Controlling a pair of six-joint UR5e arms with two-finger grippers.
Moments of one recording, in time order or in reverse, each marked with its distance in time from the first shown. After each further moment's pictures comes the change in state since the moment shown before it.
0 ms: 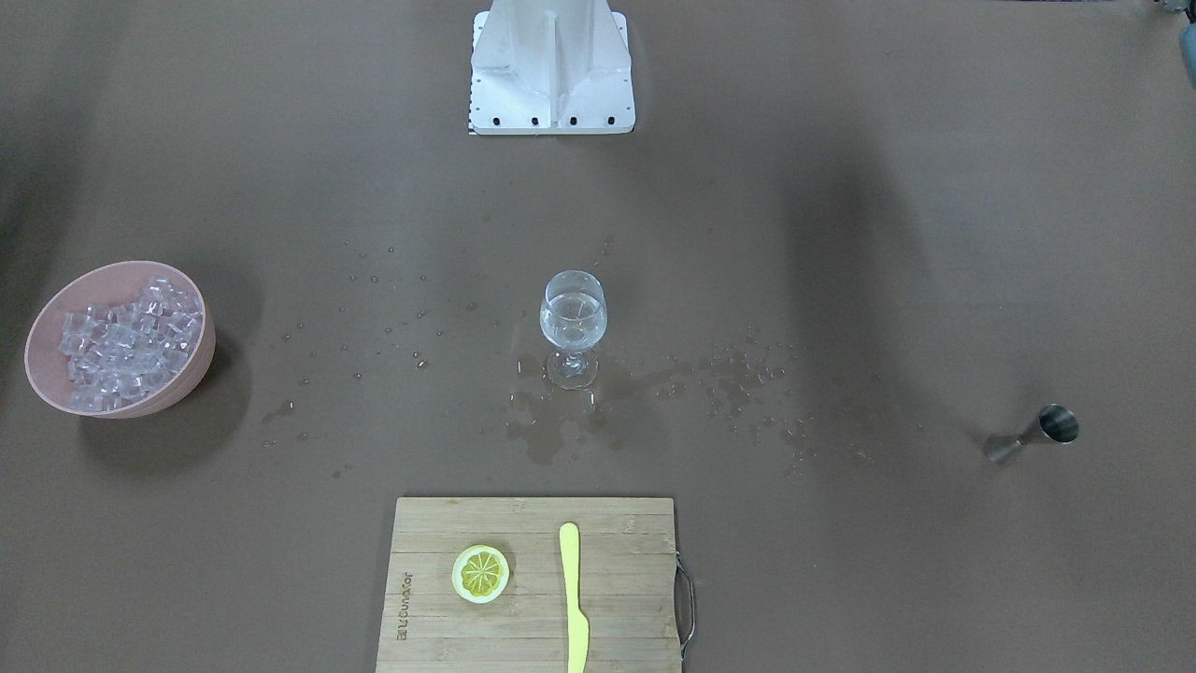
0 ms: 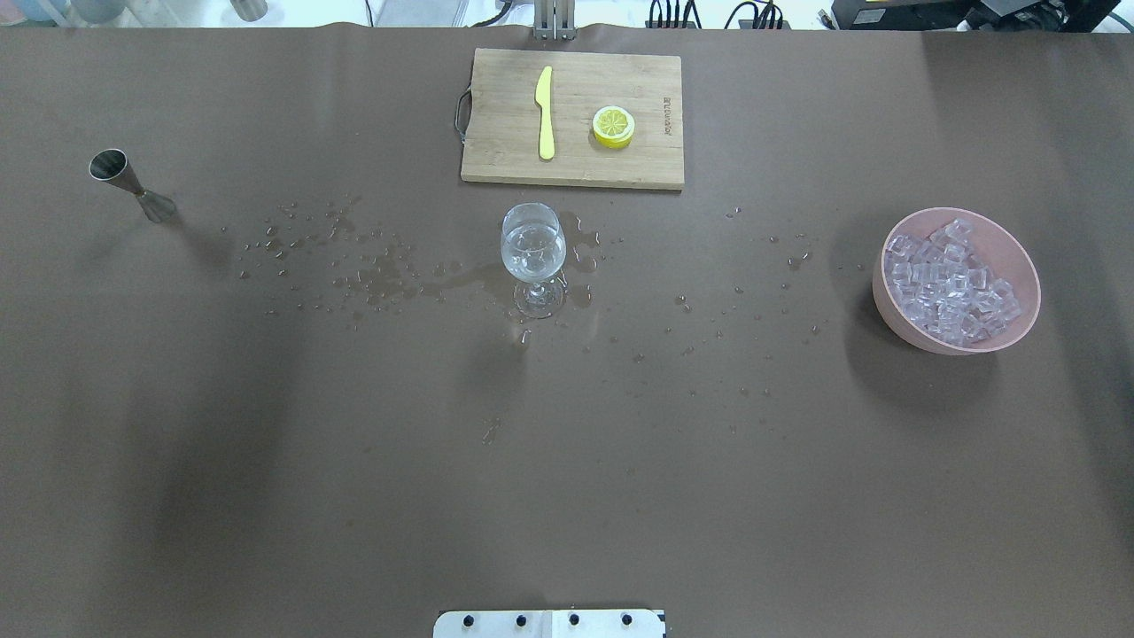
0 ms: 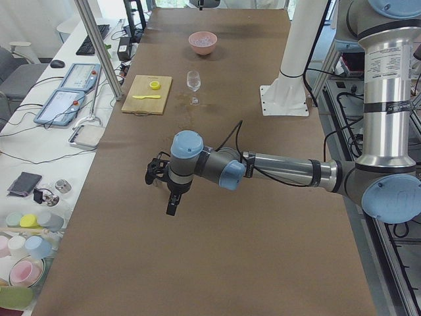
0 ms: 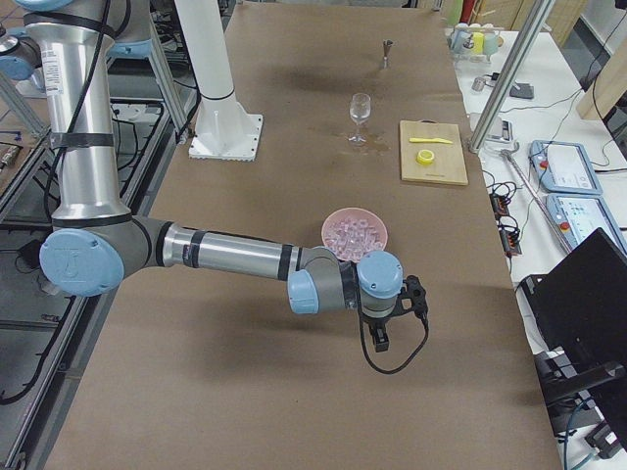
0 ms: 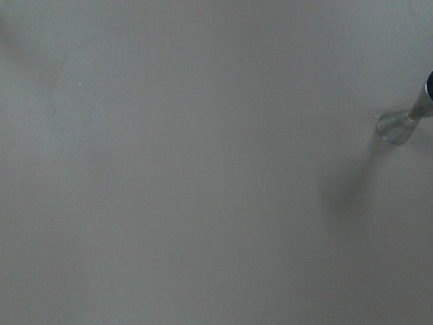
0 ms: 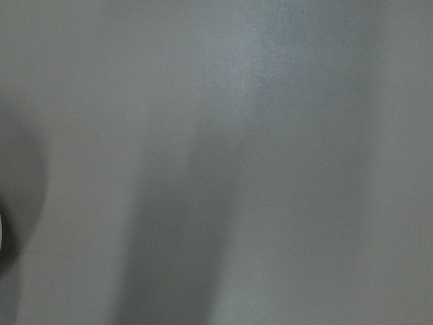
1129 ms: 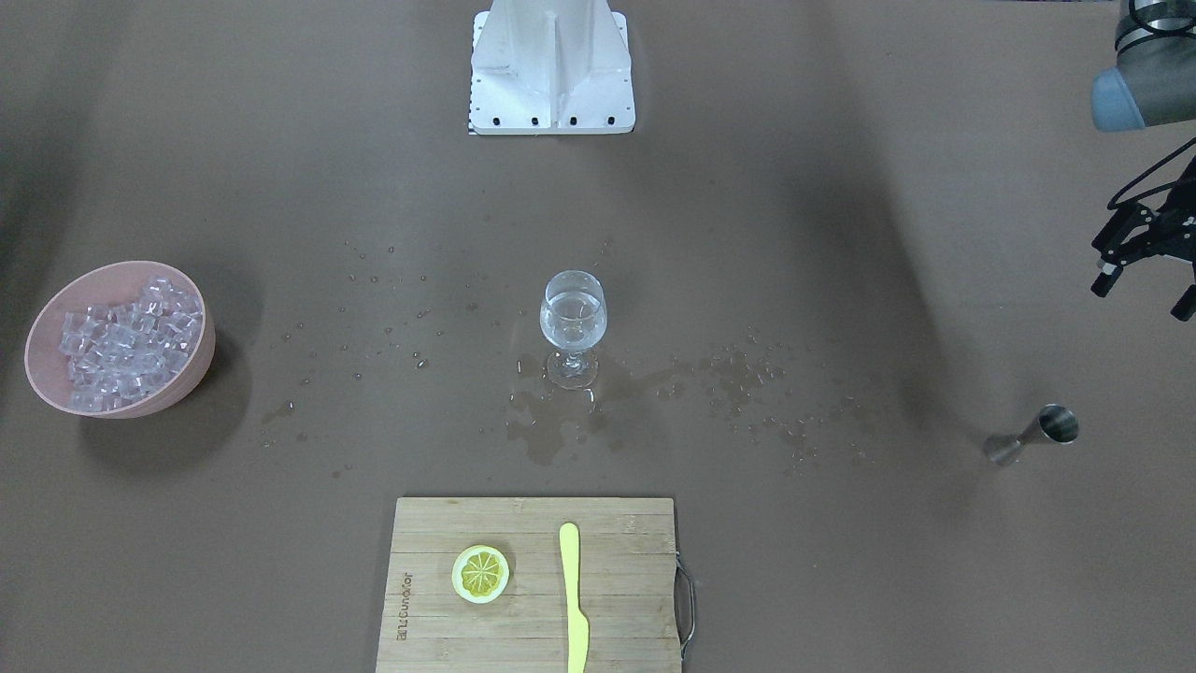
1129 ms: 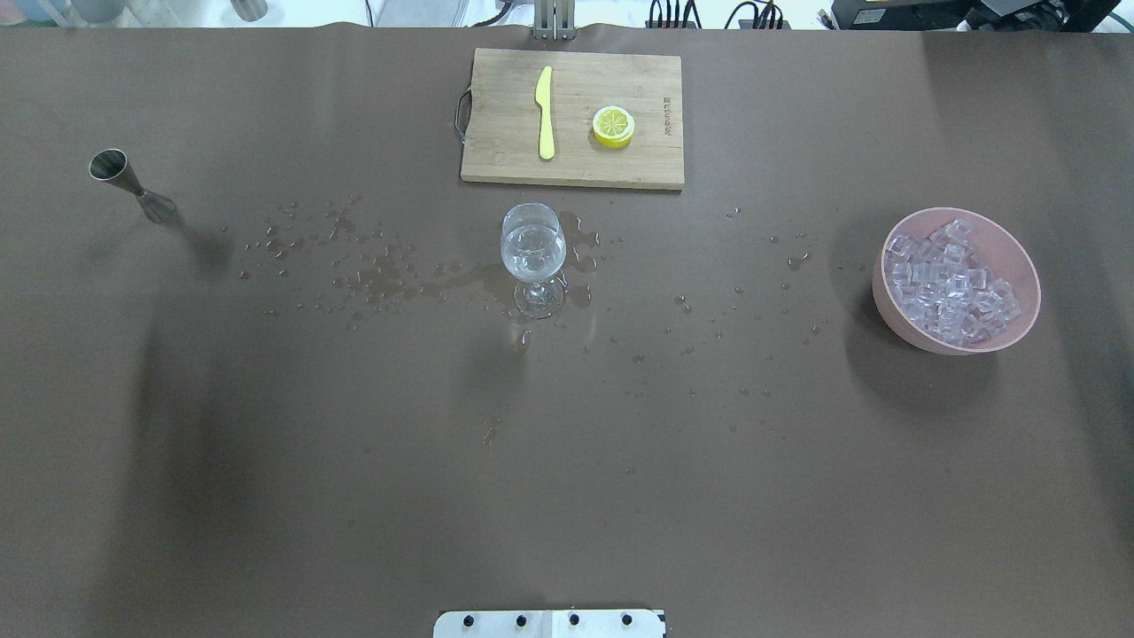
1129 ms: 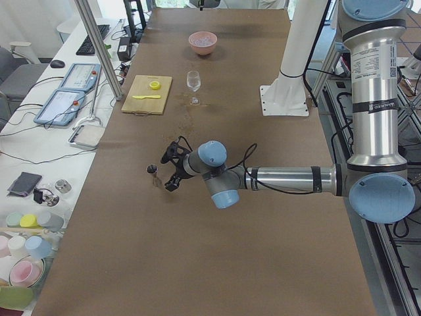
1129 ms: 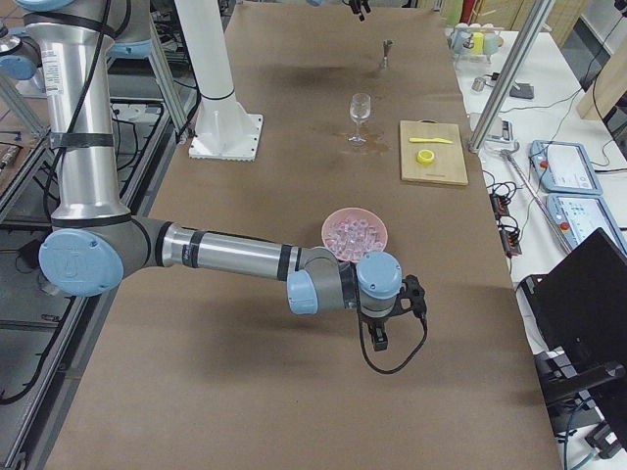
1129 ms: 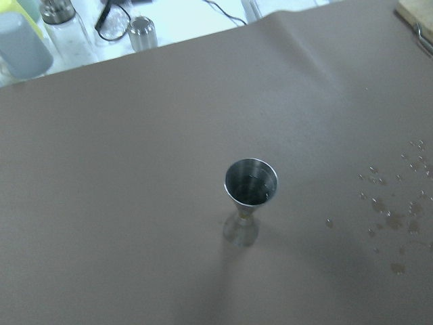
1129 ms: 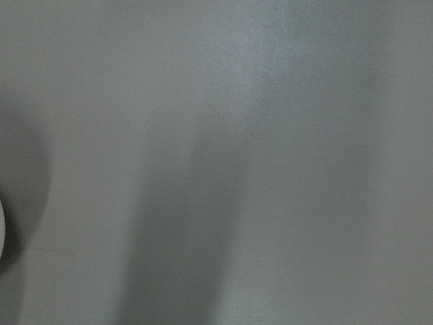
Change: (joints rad) left arm 0.239 0.042 0.189 -0.917 0.177 -0.453; right arm -0.003 -0.004 -0.001 0.000 0.008 0.000
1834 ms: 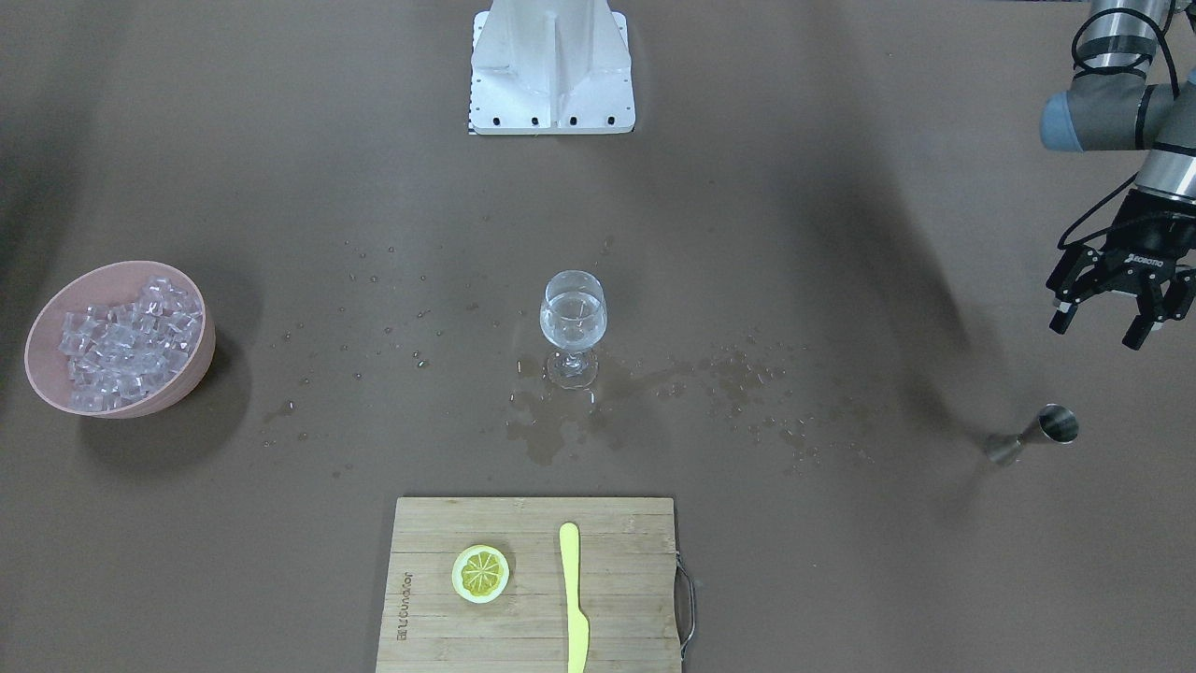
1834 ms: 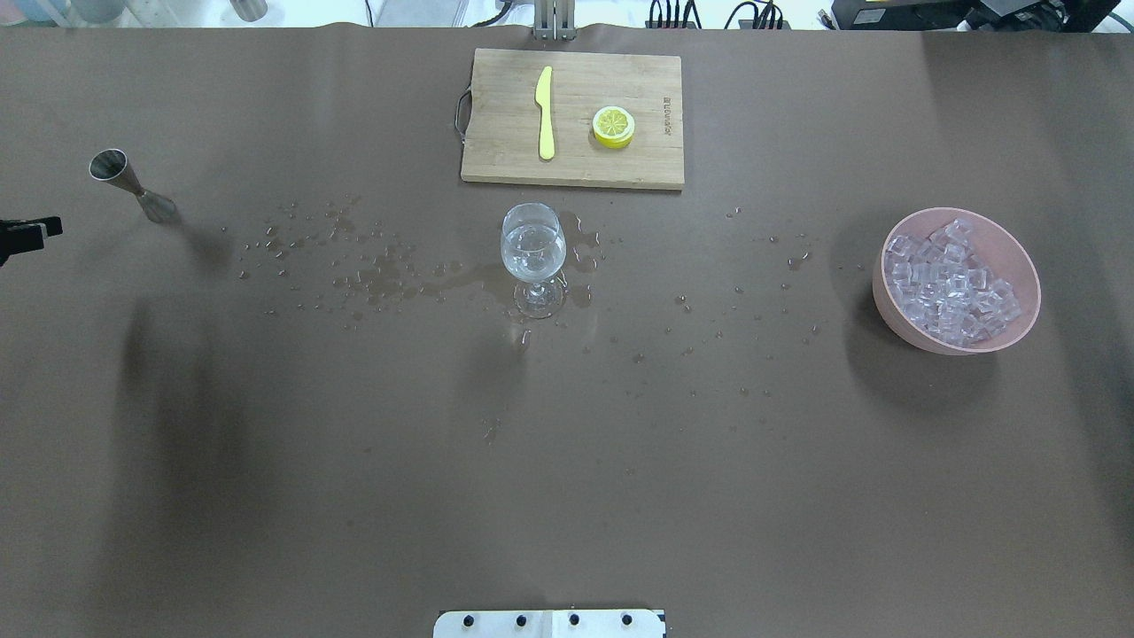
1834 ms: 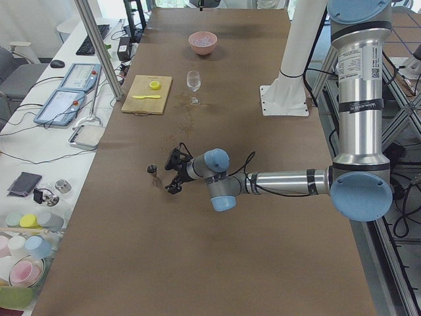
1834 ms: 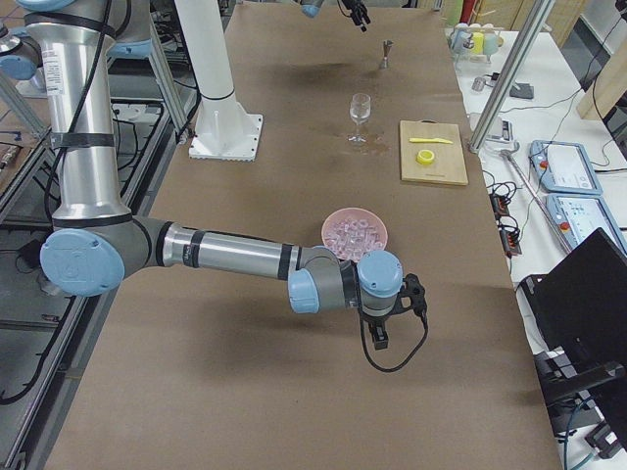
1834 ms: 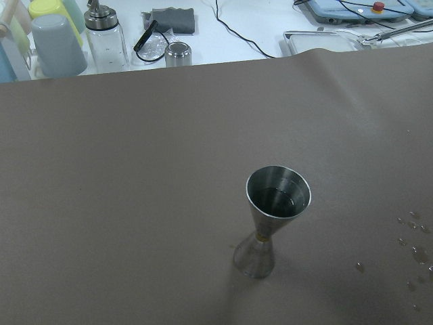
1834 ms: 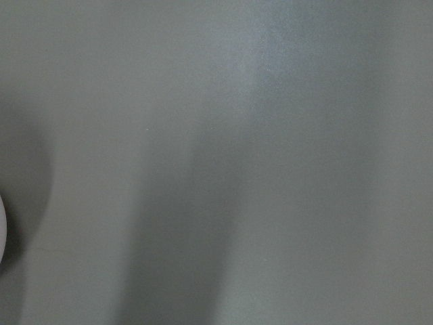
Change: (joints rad) left arm 0.179 -0.037 0.073 -0.084 0.269 -0.160; right arm -0.007 0.003 0.000 0.000 -0.001 0.000
